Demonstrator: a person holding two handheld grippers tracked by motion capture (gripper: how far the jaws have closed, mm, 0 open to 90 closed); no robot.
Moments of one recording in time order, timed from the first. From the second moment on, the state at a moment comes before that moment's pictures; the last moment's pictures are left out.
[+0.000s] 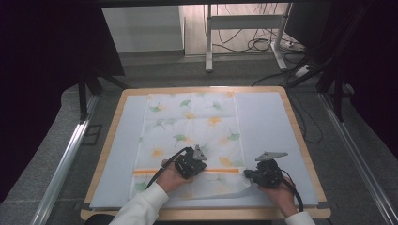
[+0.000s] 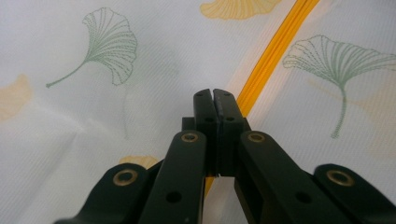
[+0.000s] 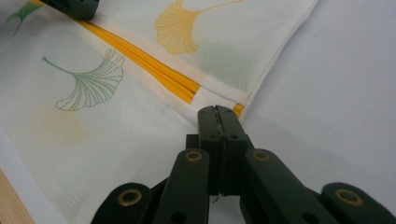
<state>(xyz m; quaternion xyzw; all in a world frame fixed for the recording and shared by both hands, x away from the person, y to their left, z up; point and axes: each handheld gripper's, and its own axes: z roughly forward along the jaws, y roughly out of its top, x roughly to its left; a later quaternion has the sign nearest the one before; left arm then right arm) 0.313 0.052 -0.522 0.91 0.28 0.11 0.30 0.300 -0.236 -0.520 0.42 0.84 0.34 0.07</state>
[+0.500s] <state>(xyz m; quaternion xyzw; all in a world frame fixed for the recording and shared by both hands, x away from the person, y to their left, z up) 0.312 0.061 -0.522 0.90 0.28 0.11 0.30 0.300 -0.235 -0.519 0.41 0.84 0.34 0.07</state>
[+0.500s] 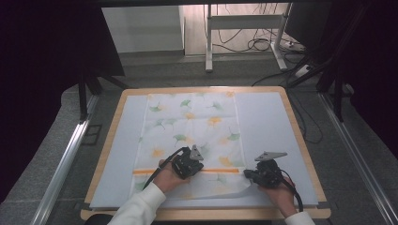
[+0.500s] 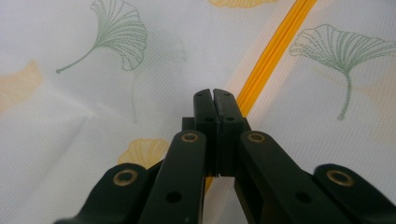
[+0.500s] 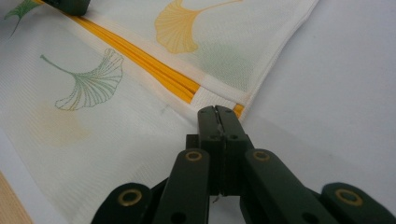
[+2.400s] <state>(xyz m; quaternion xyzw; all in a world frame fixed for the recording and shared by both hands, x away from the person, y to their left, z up) 0.301 0.122 -0.524 0.89 0.32 0.12 0.29 0.299 -0.236 -0.520 0.41 0.84 0.34 0.07</state>
